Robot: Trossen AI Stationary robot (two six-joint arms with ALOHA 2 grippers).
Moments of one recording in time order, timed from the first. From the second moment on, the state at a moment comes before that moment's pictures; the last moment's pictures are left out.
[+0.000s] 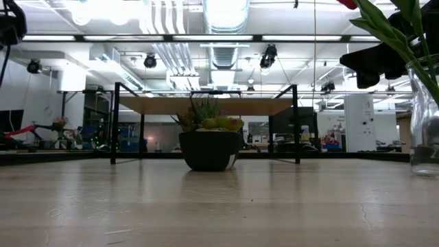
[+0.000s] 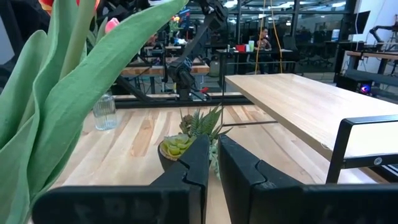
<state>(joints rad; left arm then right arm) -1.08 0.78 0.88 -0.45 -0.57 -1.02 -0.14 0.10 0.01 0.12 -0.10 0.05</state>
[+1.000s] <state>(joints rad) -1.08 0.65 0.88 -0.44 -0.58 -1.04 -0.14 0.10 0.01 0.12 -0.10 0.05</state>
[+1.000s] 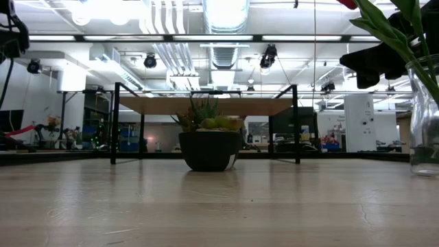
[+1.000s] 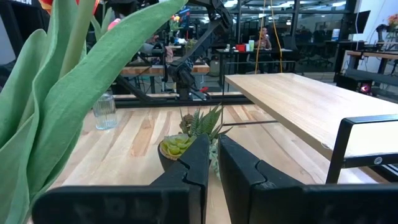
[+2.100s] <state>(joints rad) -1.08 0.85 0.88 -0.51 -0.35 -1.21 -0.14 0.10 0.01 0.11 -0.10 0.05</state>
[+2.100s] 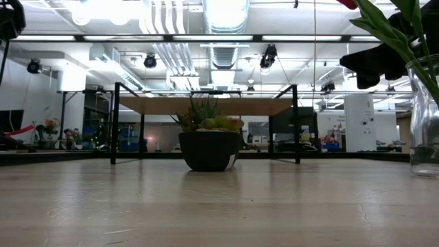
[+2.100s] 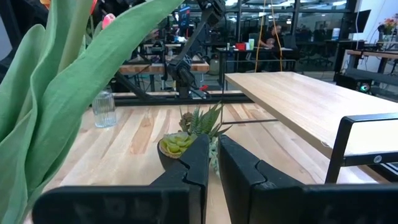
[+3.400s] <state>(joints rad) -1.08 0.87 1.42 -0.93 -1.03 -0.60 -0.14 0.10 0.01 0.11 -0.10 0.01</state>
